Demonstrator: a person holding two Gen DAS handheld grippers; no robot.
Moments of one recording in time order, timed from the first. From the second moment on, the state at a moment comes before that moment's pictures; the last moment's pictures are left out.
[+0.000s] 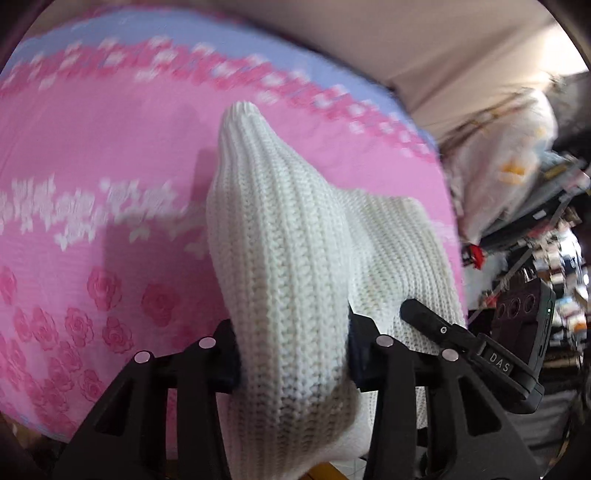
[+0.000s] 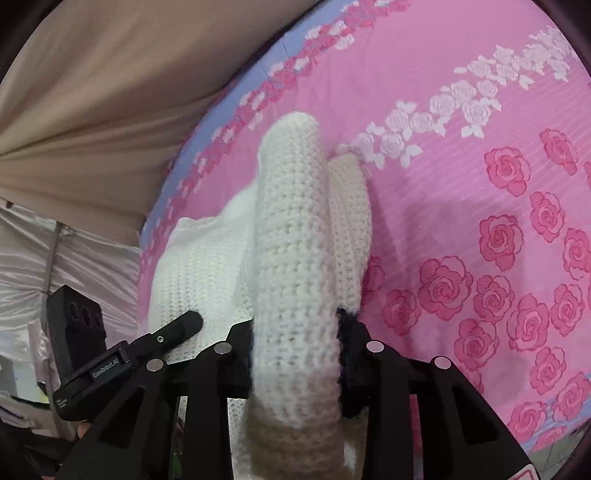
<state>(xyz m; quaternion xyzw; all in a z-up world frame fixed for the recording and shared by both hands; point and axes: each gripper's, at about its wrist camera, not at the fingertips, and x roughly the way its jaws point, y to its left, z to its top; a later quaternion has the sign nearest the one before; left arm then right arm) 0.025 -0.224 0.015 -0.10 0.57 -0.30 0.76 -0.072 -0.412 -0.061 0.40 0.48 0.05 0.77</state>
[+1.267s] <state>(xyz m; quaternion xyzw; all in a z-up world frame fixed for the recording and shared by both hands) 0.097 -0.053 -0.002 -0.02 0.53 -0.16 0.83 0.027 -0.299 0.017 0.22 0.46 0.02 0.86</state>
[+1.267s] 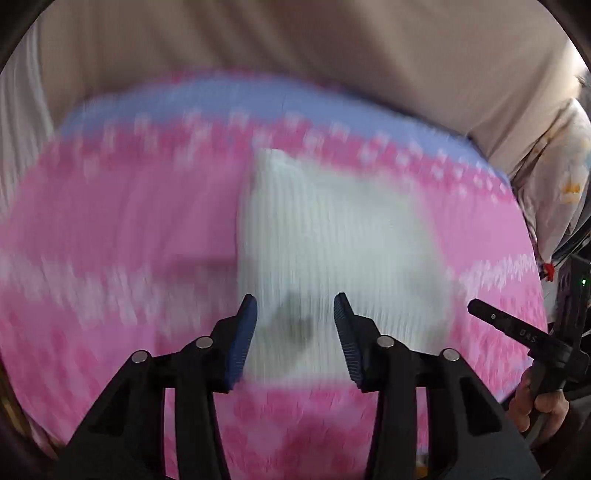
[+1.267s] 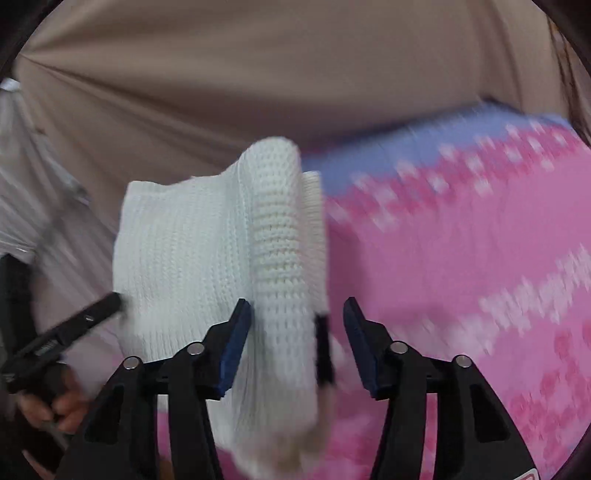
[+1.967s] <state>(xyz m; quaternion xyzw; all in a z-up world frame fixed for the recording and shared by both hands) 0.102 -0.030 -0.083 0.01 0.59 -0.09 0.81 0.033 -0.258 -0.026 0.25 0.49 0.05 0.84</state>
